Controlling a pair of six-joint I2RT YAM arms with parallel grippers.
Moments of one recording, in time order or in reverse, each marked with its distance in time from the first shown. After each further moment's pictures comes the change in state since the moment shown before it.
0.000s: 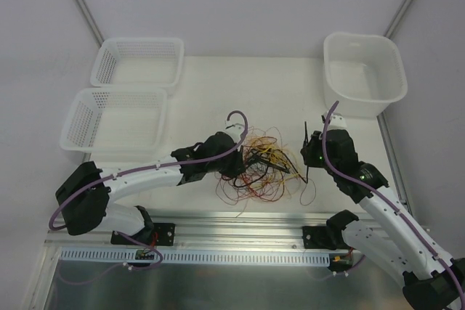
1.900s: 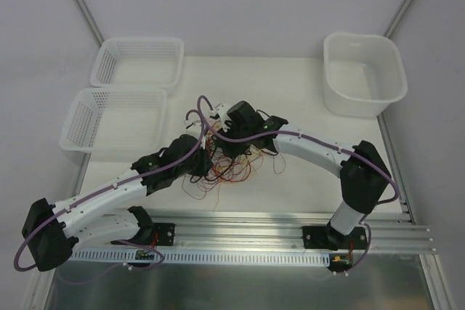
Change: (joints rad) left arm 0.124 -0.379 -0.137 -0.255 -0.171 -0.014; right arm 0.374 0.937 0.591 0.106 -0.315 -0.434
